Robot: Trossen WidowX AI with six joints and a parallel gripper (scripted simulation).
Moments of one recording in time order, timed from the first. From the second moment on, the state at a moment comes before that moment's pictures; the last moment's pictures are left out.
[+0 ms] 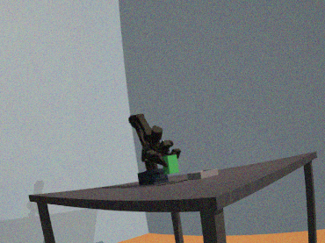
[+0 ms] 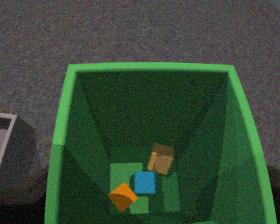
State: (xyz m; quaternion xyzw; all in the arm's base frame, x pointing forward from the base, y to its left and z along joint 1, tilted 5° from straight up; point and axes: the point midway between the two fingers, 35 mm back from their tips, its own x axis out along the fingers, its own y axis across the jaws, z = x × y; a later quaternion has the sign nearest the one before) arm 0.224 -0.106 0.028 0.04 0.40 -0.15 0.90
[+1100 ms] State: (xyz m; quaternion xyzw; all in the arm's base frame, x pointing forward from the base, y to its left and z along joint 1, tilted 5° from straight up) arm 0.296 0.003 0.039 -0.02 0.40 0.03 0.91
